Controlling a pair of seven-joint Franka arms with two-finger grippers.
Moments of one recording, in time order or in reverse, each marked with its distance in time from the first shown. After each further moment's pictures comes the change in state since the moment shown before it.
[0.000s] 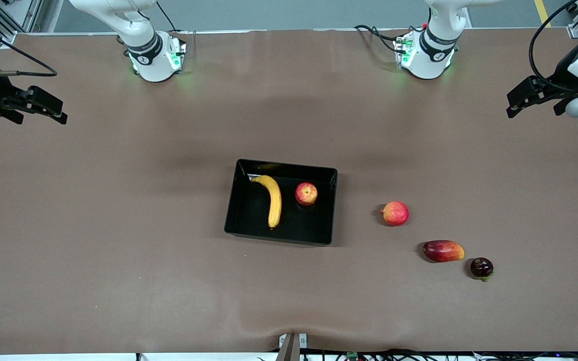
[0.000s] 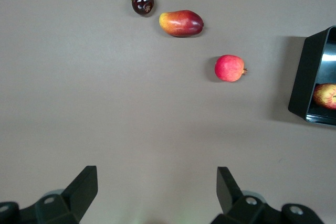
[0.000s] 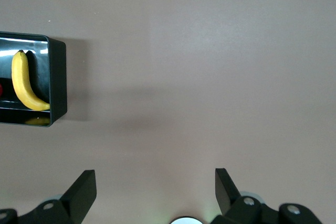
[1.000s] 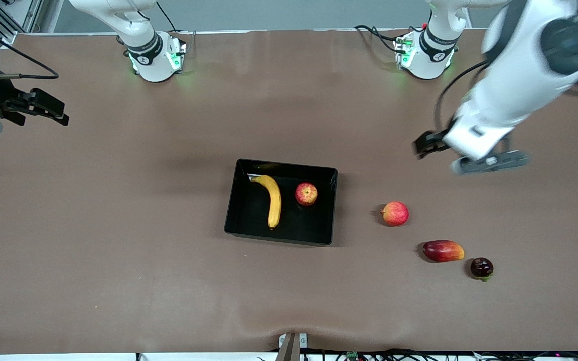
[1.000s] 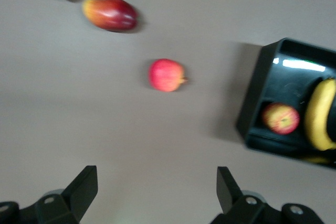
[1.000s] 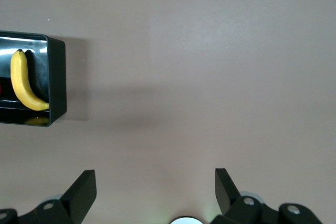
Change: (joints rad) left arm -0.134 0.292 -0.183 0.061 0.003 0.181 -0.442; right arm 0.001 0.006 0.000 0.000 0.000 0.001 0.000
